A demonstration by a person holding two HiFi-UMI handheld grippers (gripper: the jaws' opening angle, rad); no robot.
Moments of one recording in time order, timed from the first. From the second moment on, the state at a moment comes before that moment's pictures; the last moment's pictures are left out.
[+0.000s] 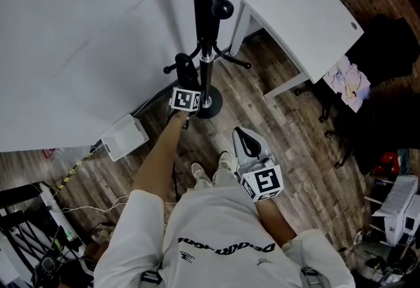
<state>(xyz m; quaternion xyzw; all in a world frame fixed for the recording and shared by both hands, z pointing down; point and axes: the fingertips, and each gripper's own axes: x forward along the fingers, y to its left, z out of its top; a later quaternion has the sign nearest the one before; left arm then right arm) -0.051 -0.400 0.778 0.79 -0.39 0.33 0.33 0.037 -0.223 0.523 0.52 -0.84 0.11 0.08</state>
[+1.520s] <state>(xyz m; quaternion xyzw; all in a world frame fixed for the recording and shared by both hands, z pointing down) -0.057 -0.392 0.704 0.80 -0.45 0.26 0.31 0.034 -0.206 0.499 0.50 -0.86 0.09 0.06</state>
